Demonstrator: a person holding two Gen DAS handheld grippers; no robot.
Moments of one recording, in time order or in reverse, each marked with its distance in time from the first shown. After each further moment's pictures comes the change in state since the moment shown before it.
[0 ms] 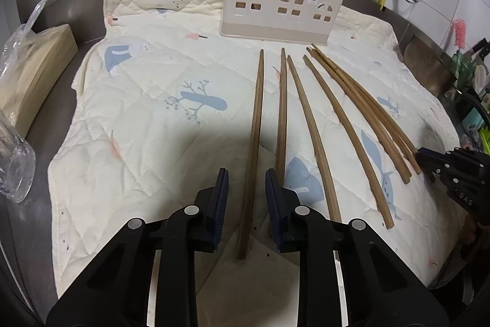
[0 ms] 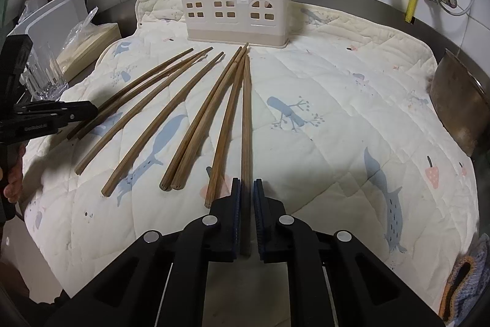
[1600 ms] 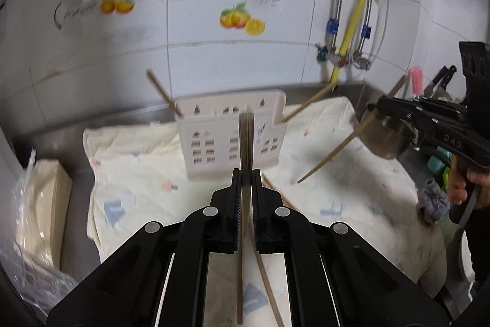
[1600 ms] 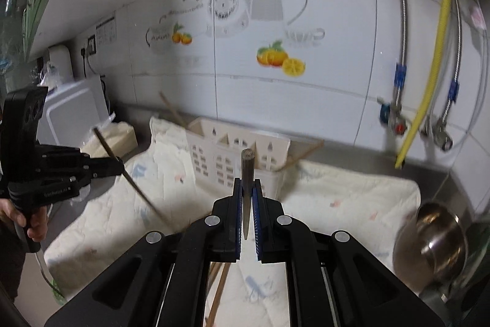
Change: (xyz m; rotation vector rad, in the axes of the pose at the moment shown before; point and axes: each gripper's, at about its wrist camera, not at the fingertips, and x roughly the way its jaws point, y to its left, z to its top) left arm -0.101 -0.047 0.136 0.163 -0.286 -0.106; right arm -0.114 -0.020 0.183 -0.098 -0.355 0.050
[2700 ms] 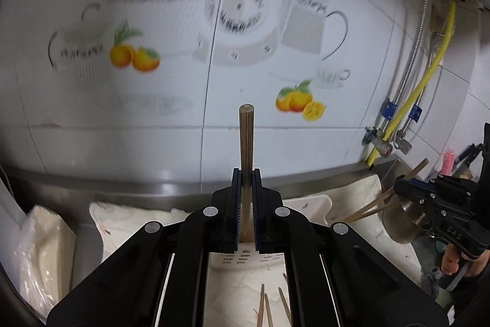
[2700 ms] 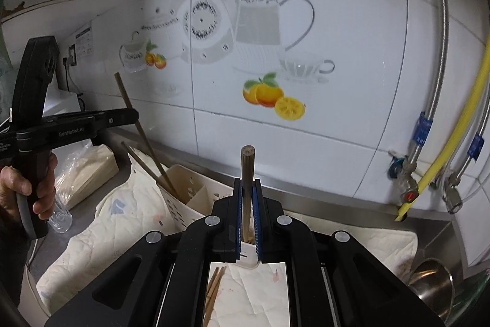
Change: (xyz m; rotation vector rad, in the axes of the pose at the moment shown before) left arm 0.056 0.069 0.119 -0.169 -0.092 0.056; right arm 0.076 -0.024 0.075 -0.004 0.037 -0.022
